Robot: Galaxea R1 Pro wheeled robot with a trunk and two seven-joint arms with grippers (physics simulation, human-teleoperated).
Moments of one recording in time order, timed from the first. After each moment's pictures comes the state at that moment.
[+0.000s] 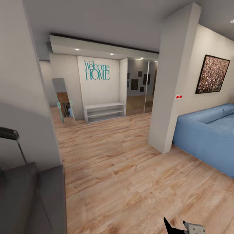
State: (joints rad) left arm 0.31 0.02 -0.01 -1.17 -0.01 -0.23 0.00; right arm 0.19 -0.05 -0.17 -1.28 -0.21 -0.01 0.23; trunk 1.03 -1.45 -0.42
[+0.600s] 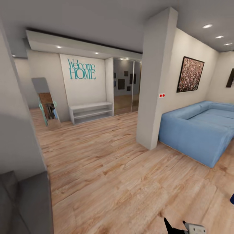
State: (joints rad) left arm 0.31 0.02 -0.01 -1.17 -0.02 -0.23 0.00; right arm 0.19 -0.05 -0.17 -1.28 -0.21 -0.01 0.24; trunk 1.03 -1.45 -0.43
